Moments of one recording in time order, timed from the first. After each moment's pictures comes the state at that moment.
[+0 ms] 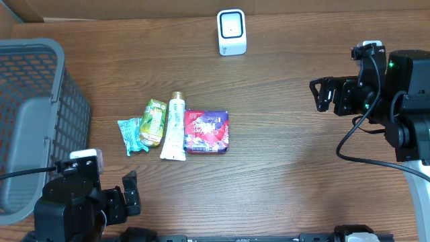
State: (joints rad) left arm -0.18 0.73 1.46 -1.58 -0.23 -0.26; right arm 0.04 1.21 1.40 -0.96 -0.30 0.07
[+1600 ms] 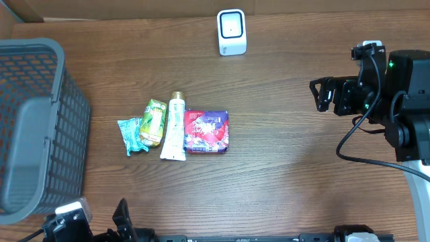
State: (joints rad) left arm -0.03 0.37 1.26 -1.55 -0.23 -0.26; right arm 0.04 1.21 1.40 -0.96 -0.30 0.07
